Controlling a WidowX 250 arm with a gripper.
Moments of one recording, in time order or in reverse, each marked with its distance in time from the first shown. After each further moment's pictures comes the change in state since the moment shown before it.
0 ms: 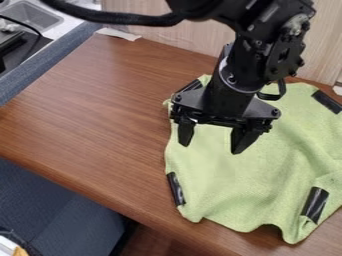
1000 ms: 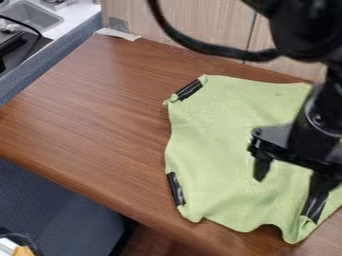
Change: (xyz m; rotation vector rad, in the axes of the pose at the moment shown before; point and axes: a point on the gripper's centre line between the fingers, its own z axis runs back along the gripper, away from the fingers) arm -0.039 -0.090 -0.005 -0.138 0.054 -0.265
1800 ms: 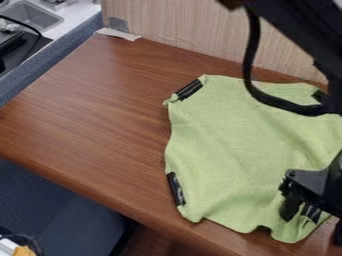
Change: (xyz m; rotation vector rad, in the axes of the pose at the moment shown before) arm -0.019 -0.039 -0.040 -0.001 0.075 -0.149
